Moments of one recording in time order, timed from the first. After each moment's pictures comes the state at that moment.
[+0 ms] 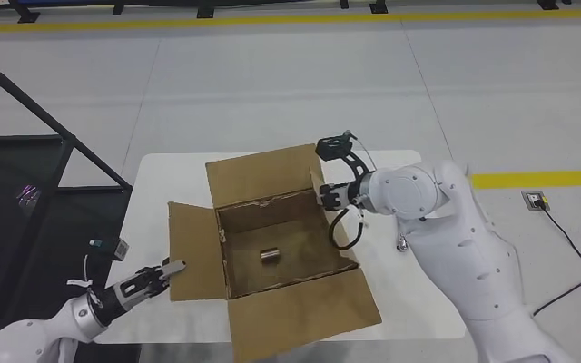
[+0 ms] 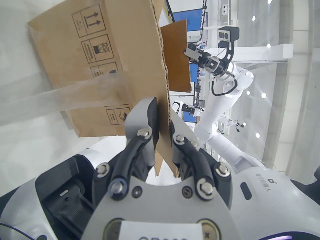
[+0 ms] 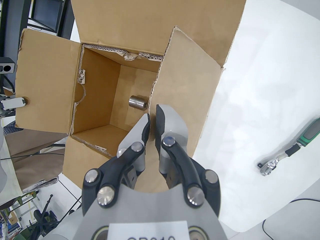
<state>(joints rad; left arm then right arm) 1.49 -0.97 -1.84 -1.76 -0.35 -0.15 -1.00 -0.44 -1.32 1.05 -1.48 -0.67 0.12 1.33</state>
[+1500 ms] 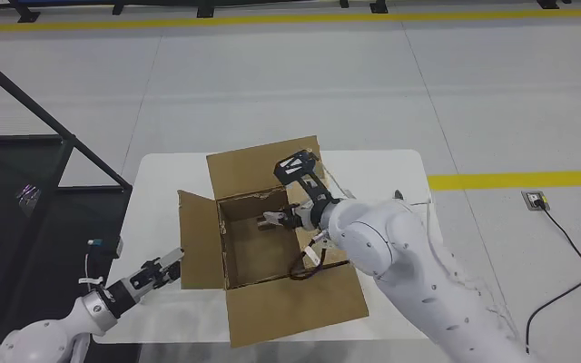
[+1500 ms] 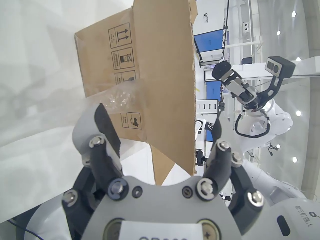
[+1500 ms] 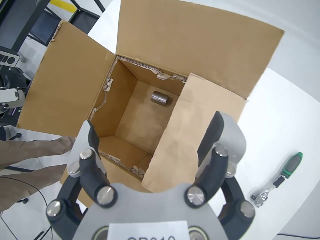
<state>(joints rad) 1.50 -0.97 -1.79 -1.78 -0.22 -0.14 -0.83 -0.51 -1.34 0.86 -1.66 -0.85 0.17 1.07</state>
